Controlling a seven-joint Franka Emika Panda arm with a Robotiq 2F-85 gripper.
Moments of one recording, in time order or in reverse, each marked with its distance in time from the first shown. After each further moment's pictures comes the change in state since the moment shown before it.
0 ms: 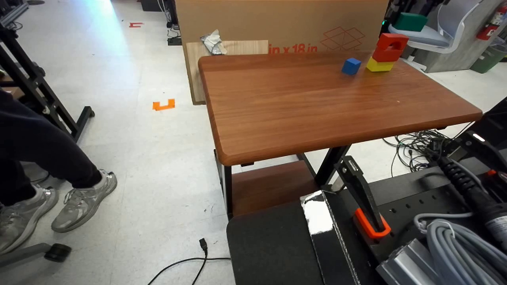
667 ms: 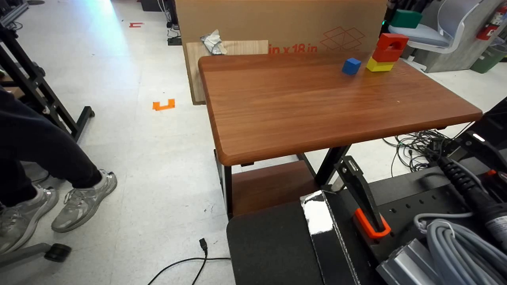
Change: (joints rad) arm -0.003 0.013 0.018 0.028 0.000 -0.006 -0.059
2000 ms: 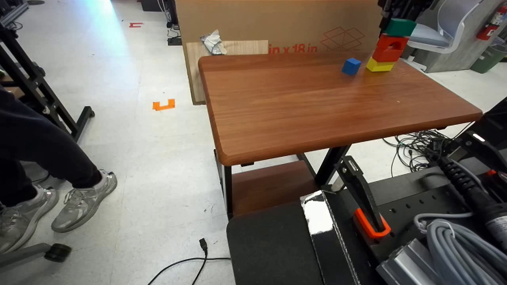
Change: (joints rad) arm -0.003 0.046 0.009 0.044 -0.001 -0.043 -0.008
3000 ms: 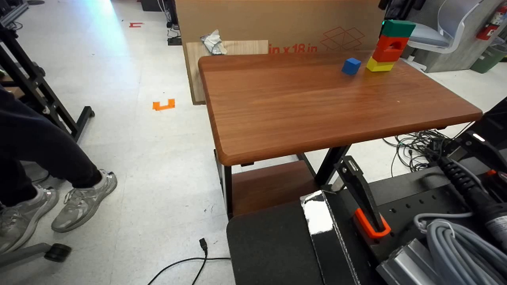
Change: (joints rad) arm -0.009 -0.046 0.018 0.007 0.002 -0.019 0.009
